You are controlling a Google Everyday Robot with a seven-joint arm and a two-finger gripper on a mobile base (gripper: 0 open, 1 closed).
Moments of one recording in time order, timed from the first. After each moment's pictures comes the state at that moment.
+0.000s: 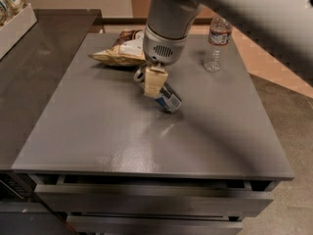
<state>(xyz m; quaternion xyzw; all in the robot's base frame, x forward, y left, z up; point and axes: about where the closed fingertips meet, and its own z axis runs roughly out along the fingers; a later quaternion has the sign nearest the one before) 0.537 0.001 0.911 -0.66 0.74 0.02 0.13</state>
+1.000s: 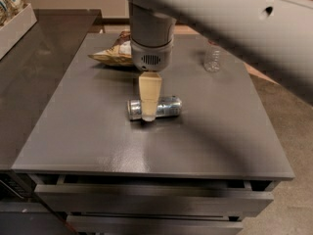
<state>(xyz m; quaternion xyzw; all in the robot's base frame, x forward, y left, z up) 0.535 0.009 0.895 -0.69 0.71 -0.04 0.08</state>
